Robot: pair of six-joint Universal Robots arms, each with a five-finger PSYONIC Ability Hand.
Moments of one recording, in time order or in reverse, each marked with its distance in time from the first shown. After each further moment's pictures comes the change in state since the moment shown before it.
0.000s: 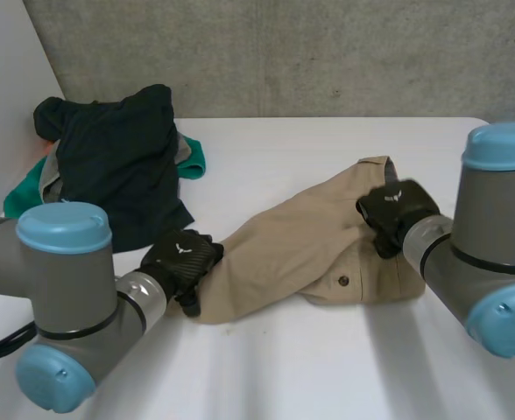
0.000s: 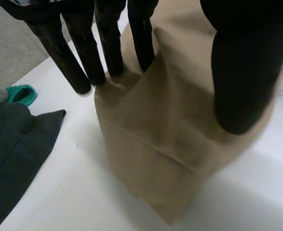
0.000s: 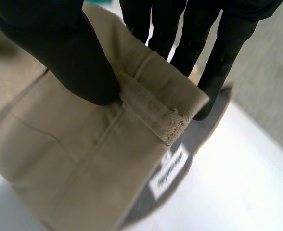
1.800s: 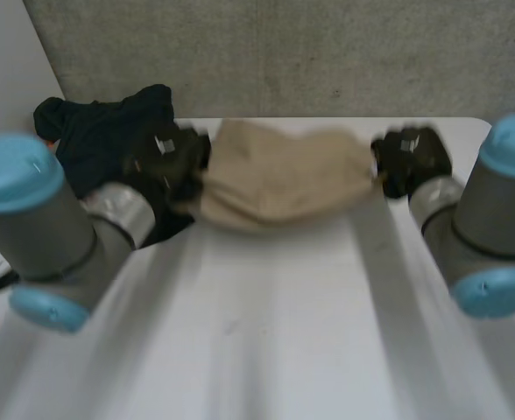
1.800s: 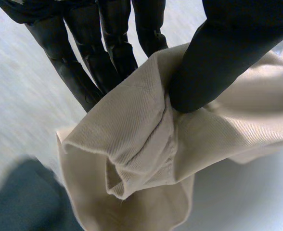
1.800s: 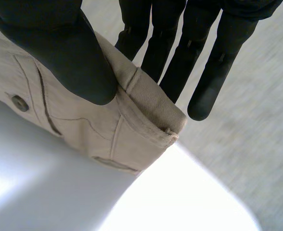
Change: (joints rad) left arm 0.050 0.088 0.101 0.212 0.064 -0.144; right arm -0.064 0.062 0.014 -0.332 -0.003 0.019; left_hand 0.738 0.812 0.806 0.808 0.777; right_hand 0.000 0.000 0.006 0.006 0.008
